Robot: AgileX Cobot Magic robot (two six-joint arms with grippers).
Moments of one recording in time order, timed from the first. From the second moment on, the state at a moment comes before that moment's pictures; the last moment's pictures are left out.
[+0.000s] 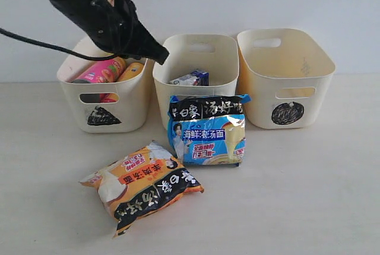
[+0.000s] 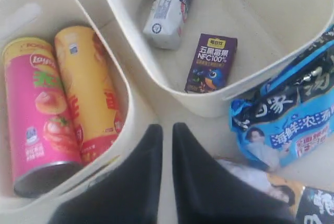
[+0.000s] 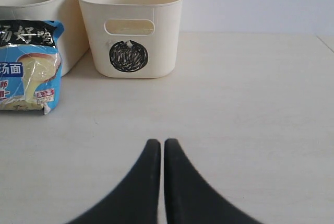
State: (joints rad) left arm -0.56 1.77 -1.53 0.27 0.70 -0.06; right arm 0.08 0.01 0.00 -0.01 0.33 0.00
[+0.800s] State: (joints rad) left arm -0.56 1.13 -0.96 0.13 0.60 -0.09; right arm 0.08 0.01 0.00 -0.01 0.33 0.00
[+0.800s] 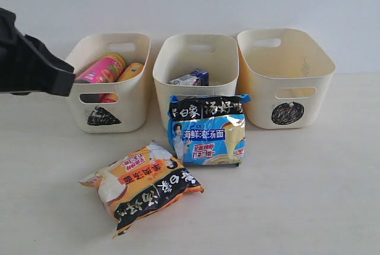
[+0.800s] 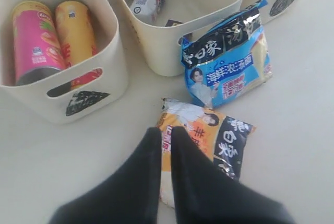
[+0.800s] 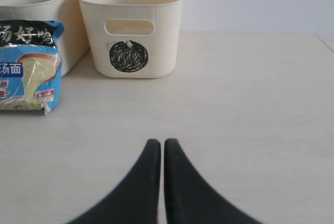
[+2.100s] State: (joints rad) left arm -0.17 0.20 -0.13 0.05 0.15 -0.04; right arm 0.08 0.01 0.00 -0.01 0.33 0.00
